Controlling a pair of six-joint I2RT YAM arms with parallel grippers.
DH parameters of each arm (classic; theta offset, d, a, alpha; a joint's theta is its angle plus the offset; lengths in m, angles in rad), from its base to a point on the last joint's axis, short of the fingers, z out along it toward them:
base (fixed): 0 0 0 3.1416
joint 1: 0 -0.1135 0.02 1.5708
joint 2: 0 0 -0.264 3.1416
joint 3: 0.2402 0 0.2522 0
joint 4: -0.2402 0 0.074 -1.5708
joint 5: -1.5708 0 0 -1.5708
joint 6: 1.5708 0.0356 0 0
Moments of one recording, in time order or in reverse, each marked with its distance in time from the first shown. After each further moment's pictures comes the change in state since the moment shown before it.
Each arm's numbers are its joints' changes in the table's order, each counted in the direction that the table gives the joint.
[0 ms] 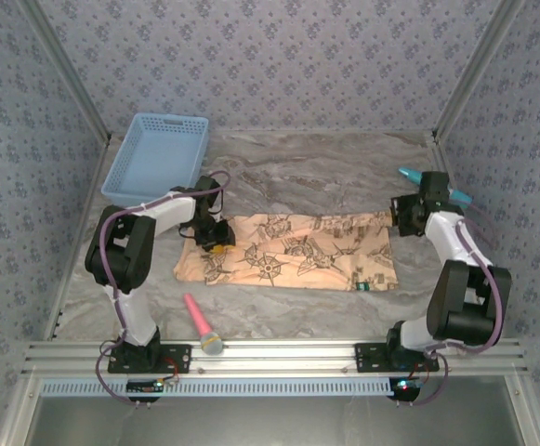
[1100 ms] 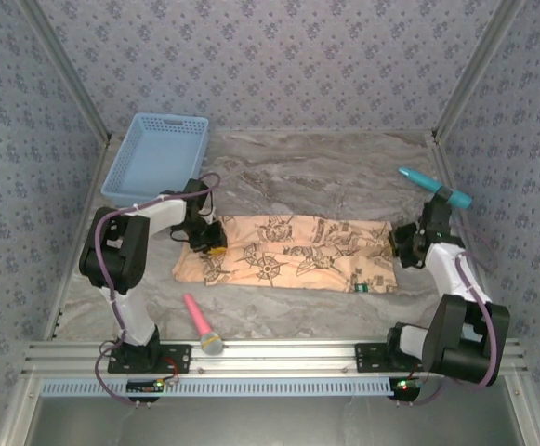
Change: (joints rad) left arm -0.071 -0.020 -0.067 0.039 -0.078 0.037; right arm 0.068 -0.238 -0.327 -0.042 0.067 -0.201
